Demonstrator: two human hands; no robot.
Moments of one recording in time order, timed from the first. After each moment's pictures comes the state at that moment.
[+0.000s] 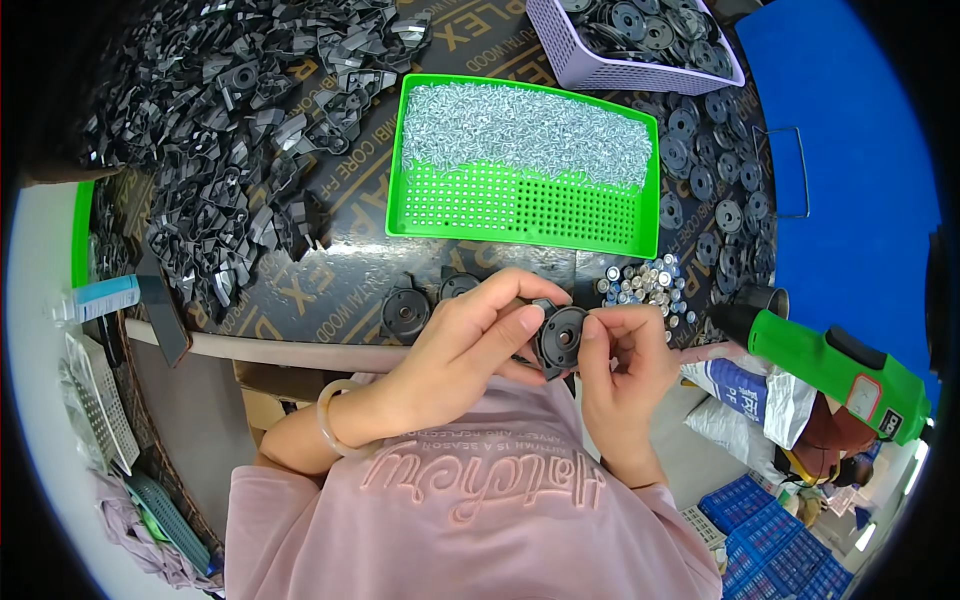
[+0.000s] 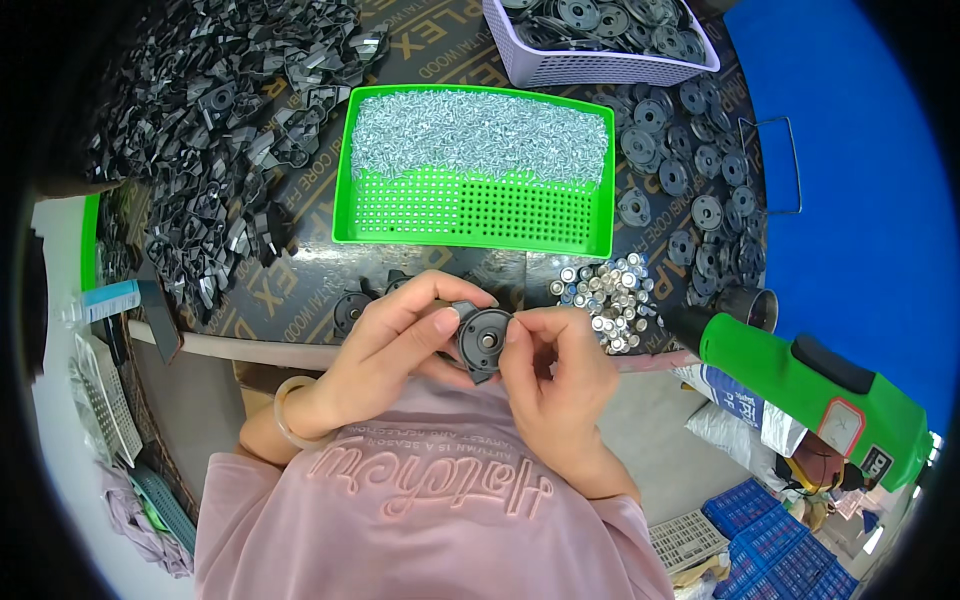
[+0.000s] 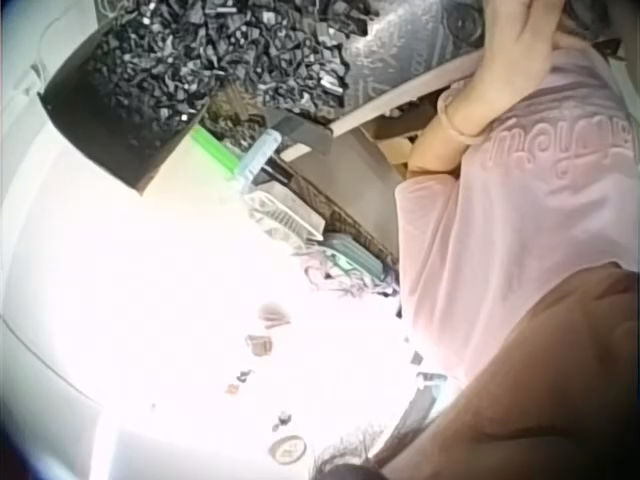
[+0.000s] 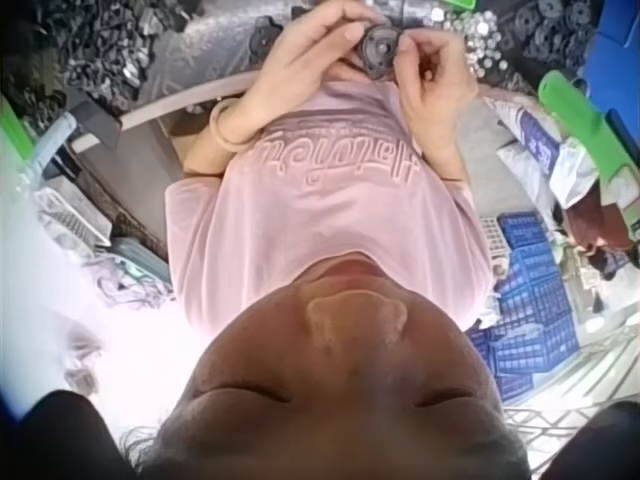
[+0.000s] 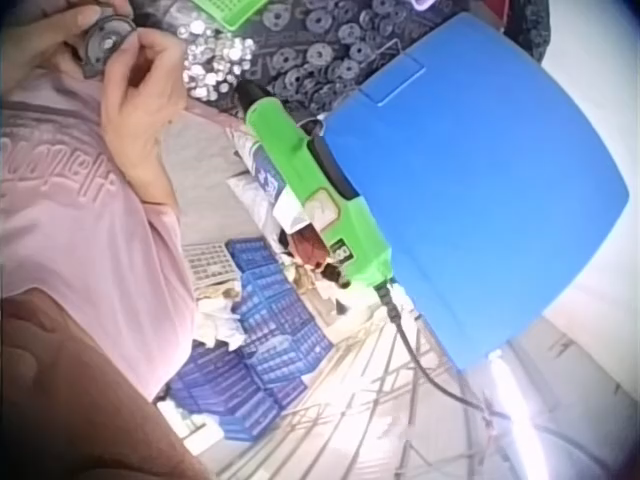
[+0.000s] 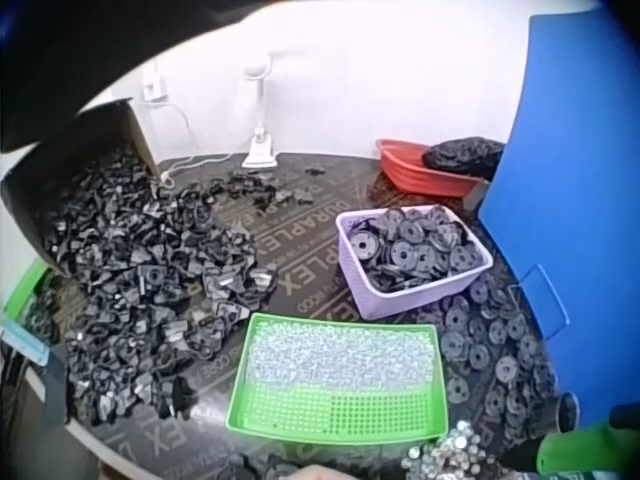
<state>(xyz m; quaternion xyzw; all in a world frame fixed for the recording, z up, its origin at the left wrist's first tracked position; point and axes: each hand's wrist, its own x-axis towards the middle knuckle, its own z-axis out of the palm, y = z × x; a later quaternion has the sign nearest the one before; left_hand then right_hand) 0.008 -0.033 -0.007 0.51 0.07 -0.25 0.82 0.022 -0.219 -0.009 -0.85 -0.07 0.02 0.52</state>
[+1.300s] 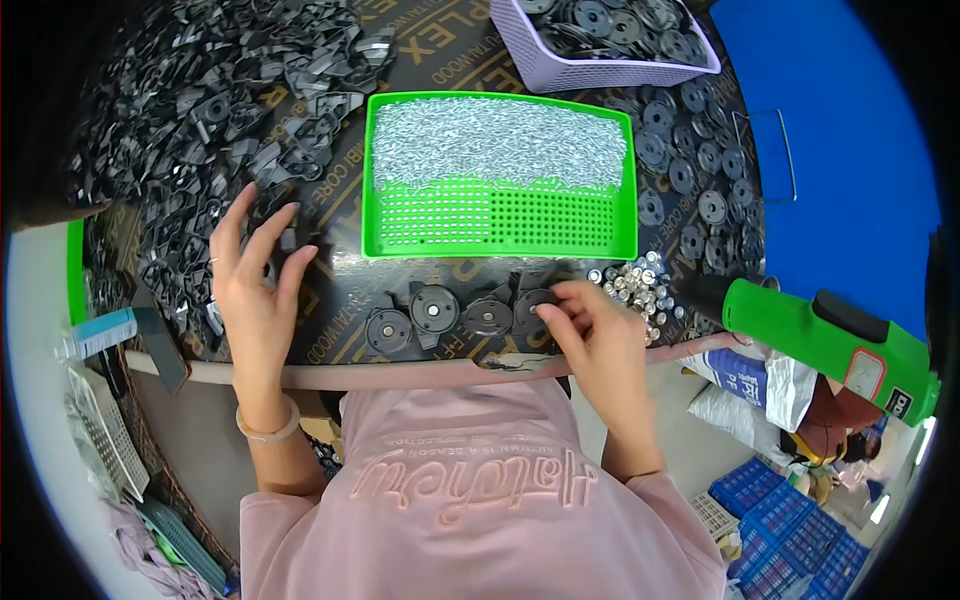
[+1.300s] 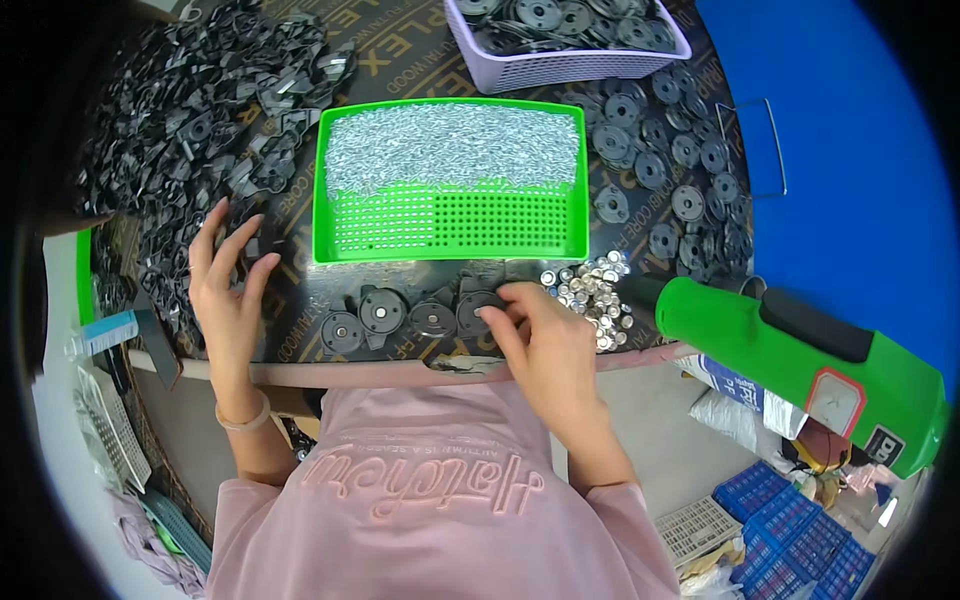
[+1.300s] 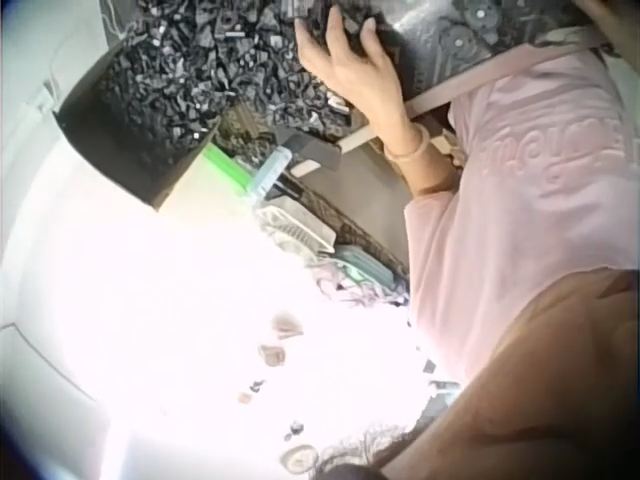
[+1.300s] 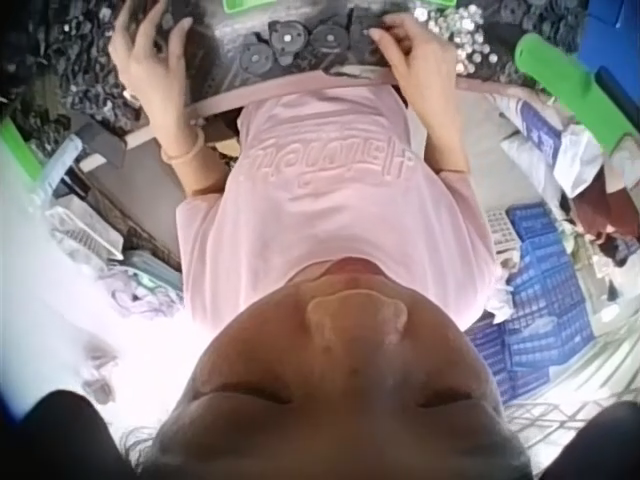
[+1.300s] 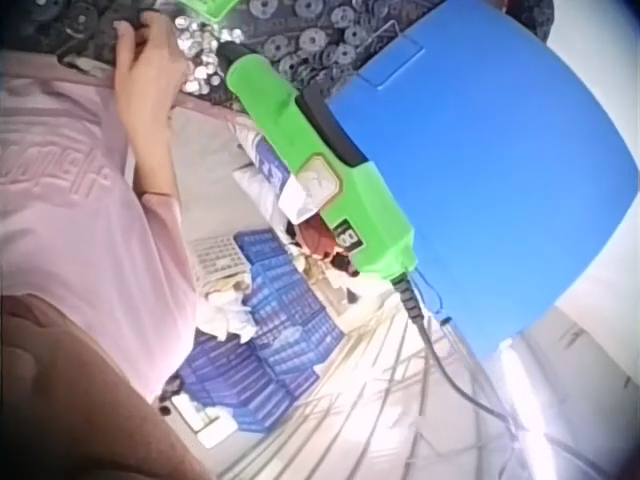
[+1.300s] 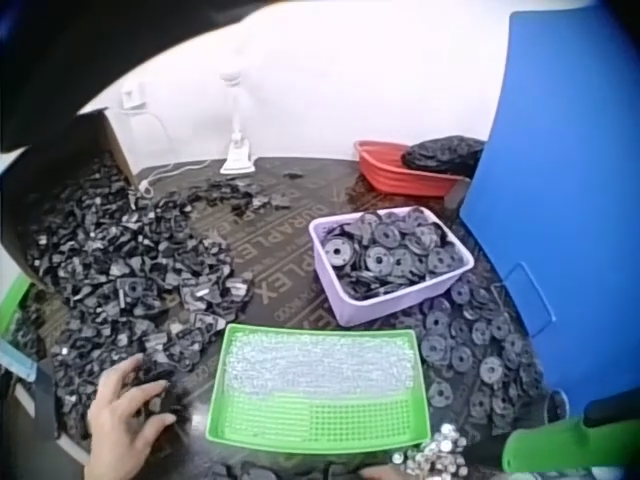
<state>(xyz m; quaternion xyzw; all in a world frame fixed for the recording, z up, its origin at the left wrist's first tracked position) 0.006 0.090 -0.035 0.96 0.10 0.19 0.17 0.052 -0.233 -0.027 -0.91 -0.09 0.11 0.39</state>
